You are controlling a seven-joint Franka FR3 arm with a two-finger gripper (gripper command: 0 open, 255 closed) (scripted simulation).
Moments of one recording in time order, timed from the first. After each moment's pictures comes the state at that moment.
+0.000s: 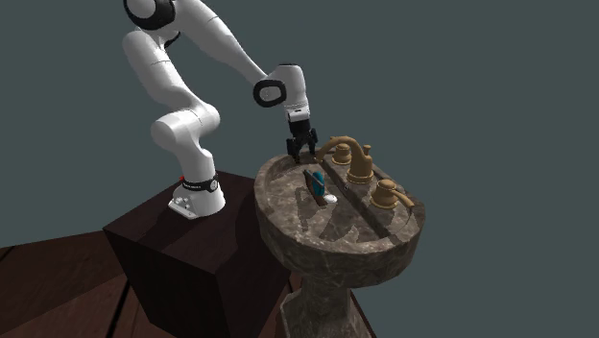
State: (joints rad) arm 0.04 -0.47 0.60 -2.80 0.22 2.55 0.72
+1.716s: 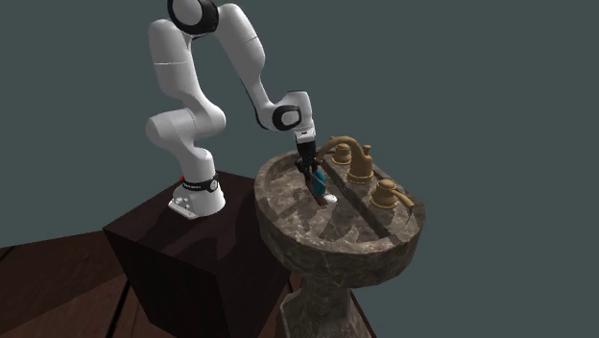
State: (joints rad) arm -0.39 -0.05 1.03 -2.73 -0.38 2.83 1.32
